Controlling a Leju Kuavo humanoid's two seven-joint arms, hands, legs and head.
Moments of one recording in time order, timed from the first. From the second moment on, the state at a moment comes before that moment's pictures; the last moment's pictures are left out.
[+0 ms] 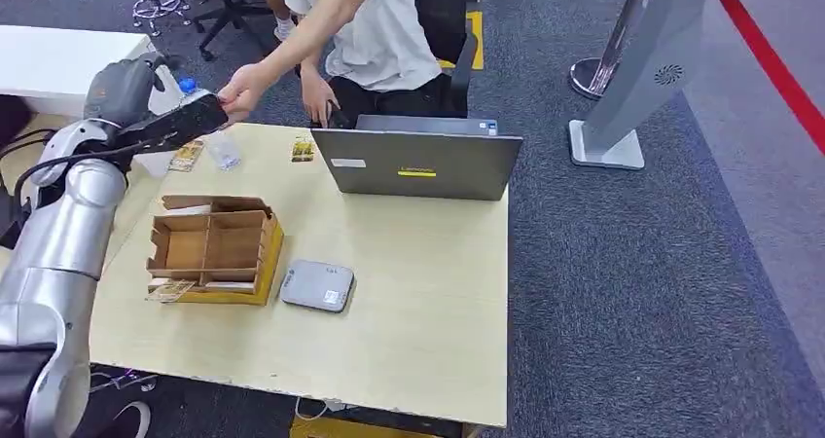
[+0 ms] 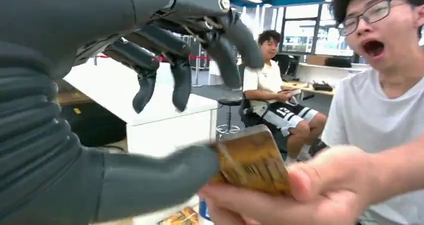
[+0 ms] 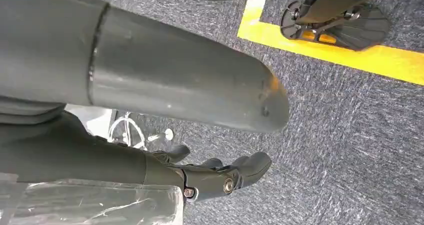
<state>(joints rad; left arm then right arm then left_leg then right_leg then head) -0.82 0.35 -0.14 -0.97 -0.75 -0.08 -0.13 -0.08 0.09 -0.41 -0.18 0.83 -0.20 0.10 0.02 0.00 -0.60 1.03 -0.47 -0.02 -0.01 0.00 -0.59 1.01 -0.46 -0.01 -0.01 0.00</state>
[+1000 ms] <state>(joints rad) -0.30 1.11 0.79 -0.49 -0.24 -0.02 -0.31 -0.06 0.08 -0.47 -0.18 0.84 -0.22 0.07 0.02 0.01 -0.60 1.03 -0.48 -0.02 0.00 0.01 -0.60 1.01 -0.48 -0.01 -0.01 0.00</state>
